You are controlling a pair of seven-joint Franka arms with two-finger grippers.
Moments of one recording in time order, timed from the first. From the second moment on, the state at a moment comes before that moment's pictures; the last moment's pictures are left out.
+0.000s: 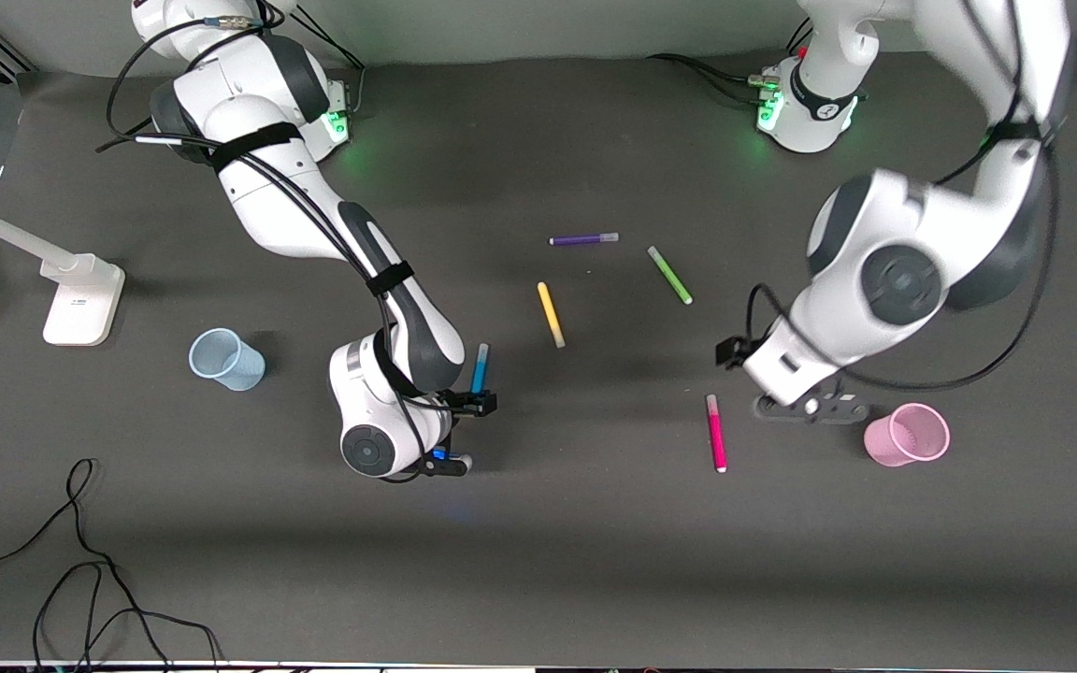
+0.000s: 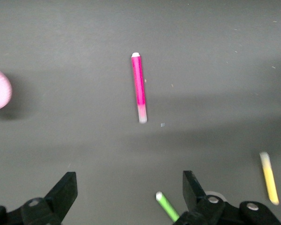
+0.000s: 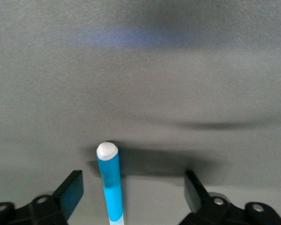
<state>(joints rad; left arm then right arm) -0.14 0.41 -0.24 -1.66 0.03 1.98 -0.33 0.46 1.05 -0.04 -1.12 0.38 1.80 0.38</state>
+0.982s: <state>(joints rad) -0.17 0.73 -0.24 -1.69 0.22 2.33 -0.52 0.46 1.03 -0.05 -1.07 0.34 1.79 0.51</state>
